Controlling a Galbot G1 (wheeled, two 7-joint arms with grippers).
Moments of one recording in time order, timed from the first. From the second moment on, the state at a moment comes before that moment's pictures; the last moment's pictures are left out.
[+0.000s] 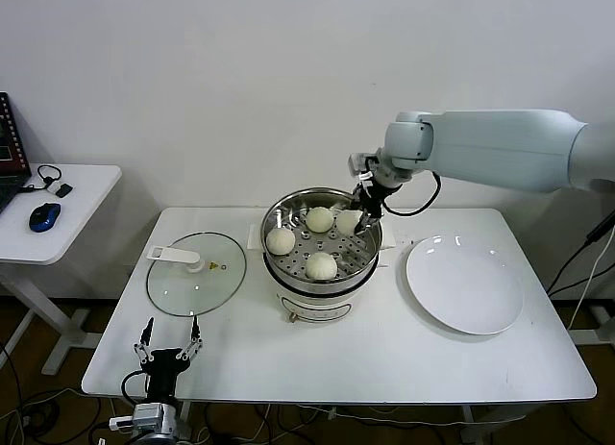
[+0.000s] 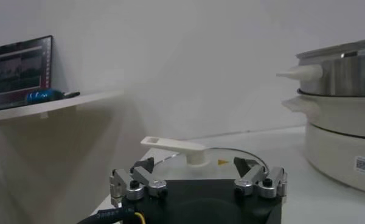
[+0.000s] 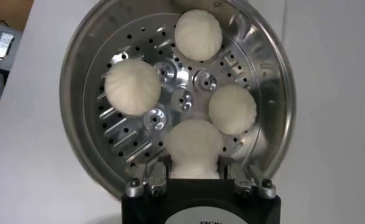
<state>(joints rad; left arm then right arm) 1.60 -1.50 -0.61 -1.79 0.05 -0.20 -0.11 0.83 1.14 -1.80 1.22 0.86 -0.26 -0.80</state>
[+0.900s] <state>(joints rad) 1.60 -1.50 -0.63 -1.80 0.04 -0.20 -0.11 0.73 1.17 -1.76 1.13 0.83 -0.25 -0.81</state>
